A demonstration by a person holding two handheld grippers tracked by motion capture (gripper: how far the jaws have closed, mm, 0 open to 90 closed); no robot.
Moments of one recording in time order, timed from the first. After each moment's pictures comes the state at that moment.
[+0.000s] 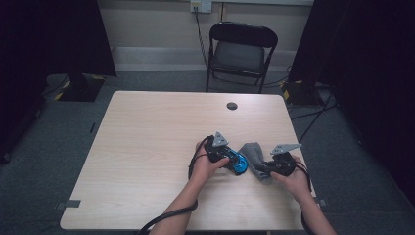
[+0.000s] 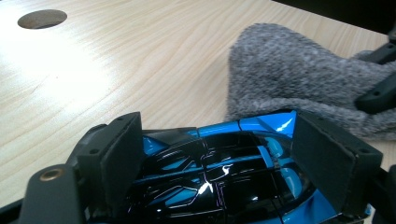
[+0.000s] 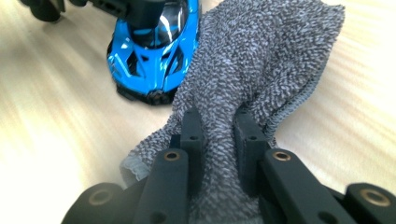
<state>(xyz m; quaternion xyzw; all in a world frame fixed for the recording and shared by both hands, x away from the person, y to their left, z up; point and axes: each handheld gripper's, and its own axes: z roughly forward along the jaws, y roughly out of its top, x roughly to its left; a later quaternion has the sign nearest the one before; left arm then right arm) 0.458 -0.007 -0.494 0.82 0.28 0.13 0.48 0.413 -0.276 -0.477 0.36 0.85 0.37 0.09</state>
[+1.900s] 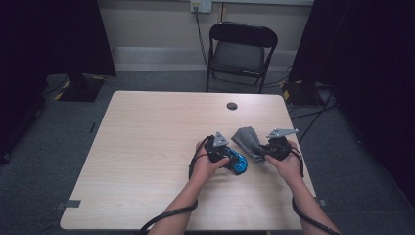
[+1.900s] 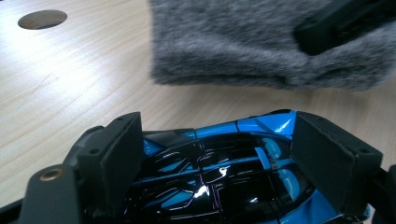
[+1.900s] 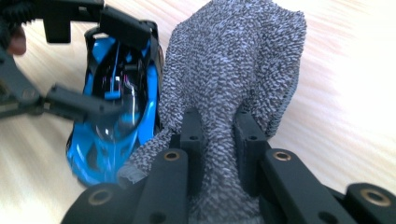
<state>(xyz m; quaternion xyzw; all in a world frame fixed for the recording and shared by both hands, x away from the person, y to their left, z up) 0.458 -0.008 -0.494 0.82 0.28 0.13 0.47 0.455 -0.255 -0.453 0.37 0.83 0.39 0.14</state>
